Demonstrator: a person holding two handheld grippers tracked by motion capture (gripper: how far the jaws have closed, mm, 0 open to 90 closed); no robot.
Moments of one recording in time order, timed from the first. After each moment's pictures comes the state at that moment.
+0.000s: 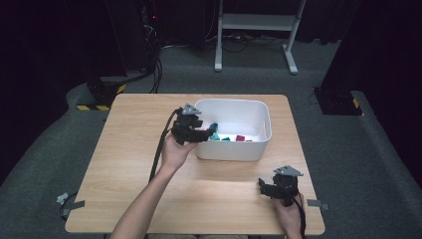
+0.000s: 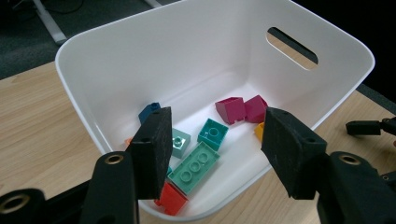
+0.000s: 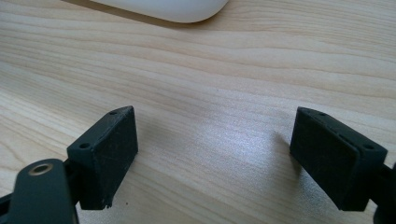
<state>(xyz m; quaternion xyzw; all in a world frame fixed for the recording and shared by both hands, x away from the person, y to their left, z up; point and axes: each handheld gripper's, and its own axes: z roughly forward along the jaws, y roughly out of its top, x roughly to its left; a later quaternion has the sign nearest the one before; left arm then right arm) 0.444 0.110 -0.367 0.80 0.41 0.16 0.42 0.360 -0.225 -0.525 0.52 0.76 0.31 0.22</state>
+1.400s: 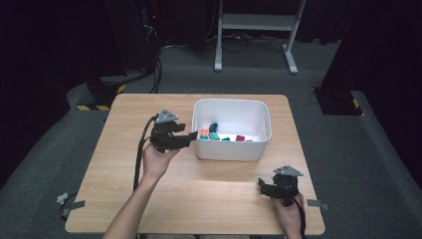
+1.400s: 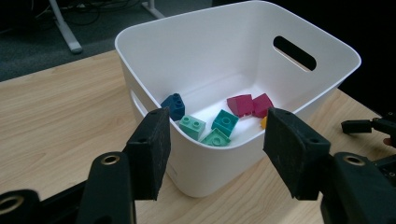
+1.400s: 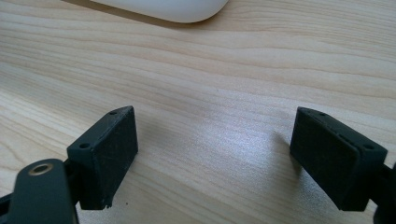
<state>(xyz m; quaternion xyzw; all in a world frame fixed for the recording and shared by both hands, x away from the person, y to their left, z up) 0.412 0.158 -0.364 0.77 0.42 0.17 0.45 0.360 -0.225 -0.525 0.52 0.76 0.31 0.22</state>
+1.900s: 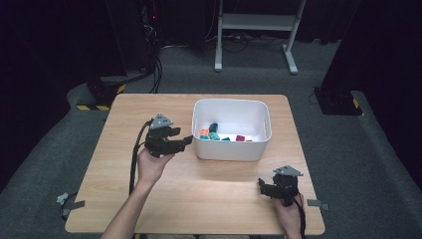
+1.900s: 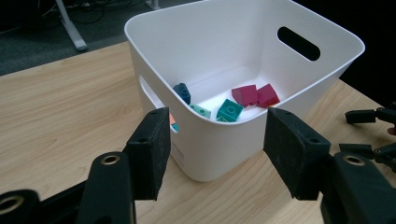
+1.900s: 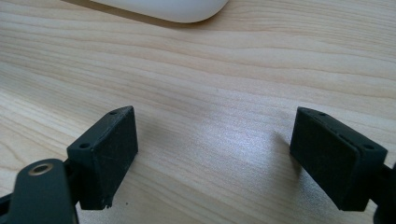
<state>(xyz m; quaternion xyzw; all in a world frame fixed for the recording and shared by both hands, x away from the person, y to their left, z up) 0.398 0.171 -0.370 0.77 0.42 0.18 0.45 0.360 -0.225 -0.525 0.52 0.76 0.31 0.22</state>
